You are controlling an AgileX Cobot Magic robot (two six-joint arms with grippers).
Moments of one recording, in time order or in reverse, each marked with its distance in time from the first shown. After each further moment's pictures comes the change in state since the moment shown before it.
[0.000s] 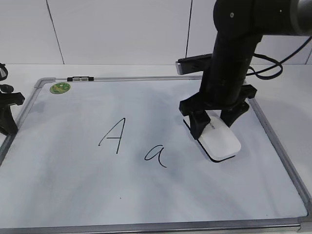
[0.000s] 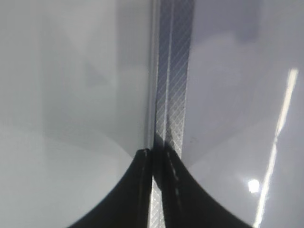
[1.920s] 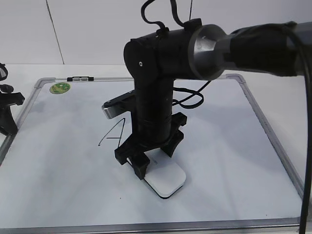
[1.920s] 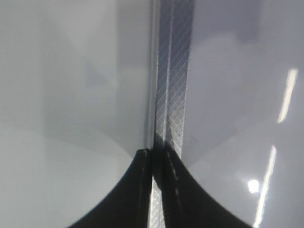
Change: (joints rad) left arm 0.002 0.000 0.000 -0.004 0.000 0.004; right arm 0.289 0.199 -0.141 0.004 0.010 -0.025
